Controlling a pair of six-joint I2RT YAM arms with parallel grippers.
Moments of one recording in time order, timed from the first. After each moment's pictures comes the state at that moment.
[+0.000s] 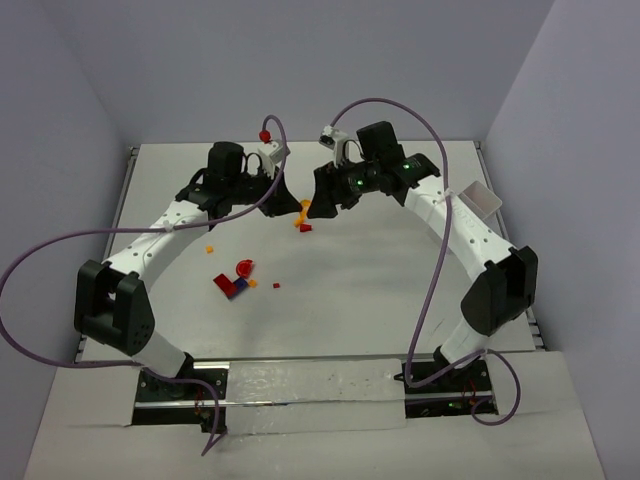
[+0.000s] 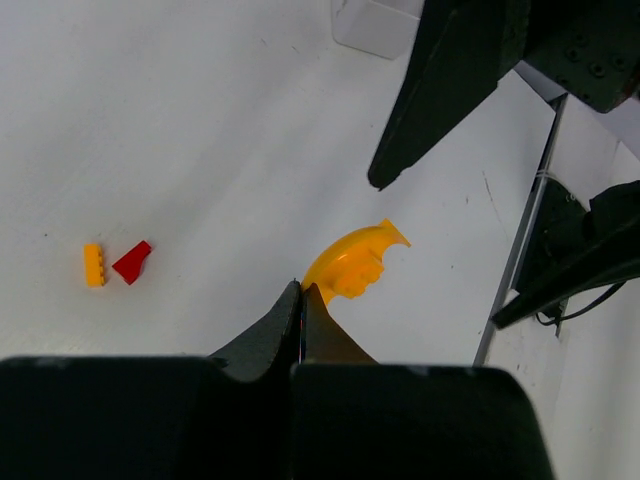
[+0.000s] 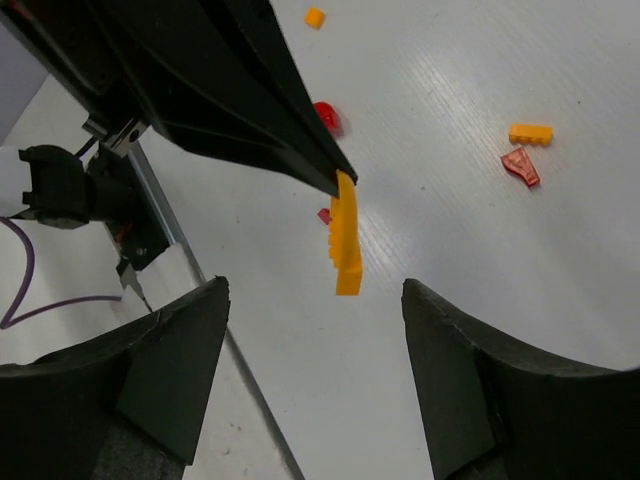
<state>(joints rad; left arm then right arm) -0.43 1.56 1.27 -0.24 0.73 -0.08 0.49 1.64 1.61 -0.71 -0.64 0.04</state>
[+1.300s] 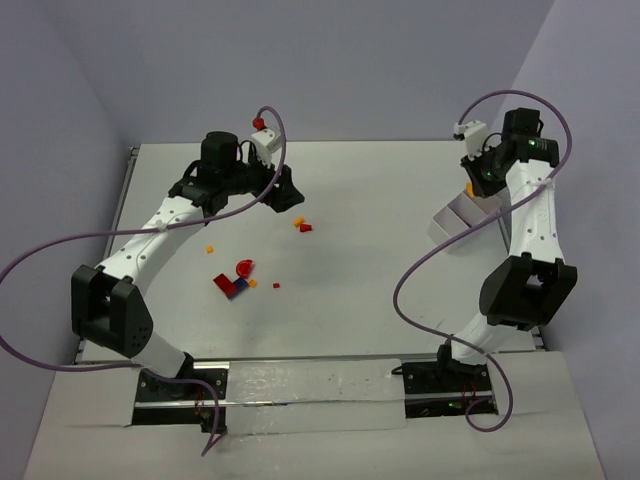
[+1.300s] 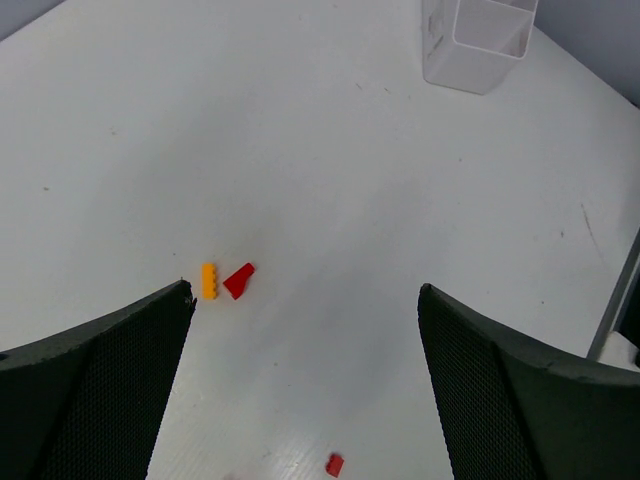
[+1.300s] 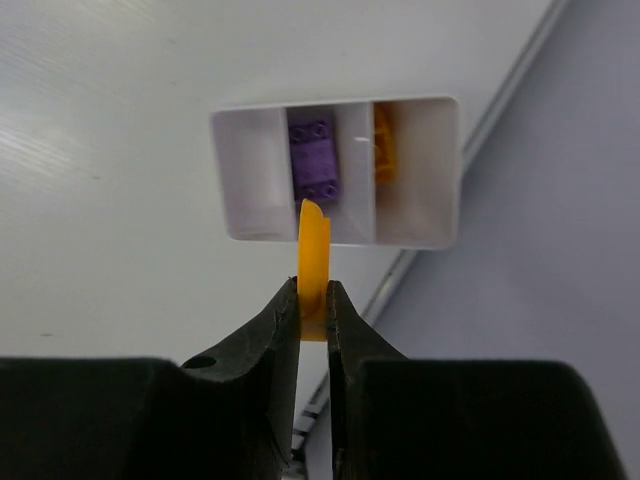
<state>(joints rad) -0.42 1.54 1.35 -0.26 0.57 0.03 -0.22 1.61 1.71 -1.12 -0.21 -0.73</state>
